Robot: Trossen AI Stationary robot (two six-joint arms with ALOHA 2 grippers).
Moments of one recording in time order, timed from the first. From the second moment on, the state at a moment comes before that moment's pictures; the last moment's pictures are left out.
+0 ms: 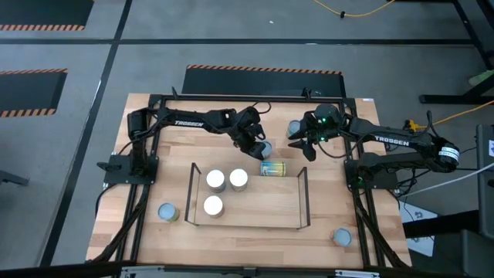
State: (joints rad) left arm 0.28 1.91 1.36 -0.30 0.59 -0.78; right arm -0.48 1.06 0.60 -0.21 -0.41 -0.04
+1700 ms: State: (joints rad) left arm 0.20 2.00 1.36 -0.25 0.49 -0.78; right arm -0.48 1.06 0.60 -0.22 -0.41 -0.04
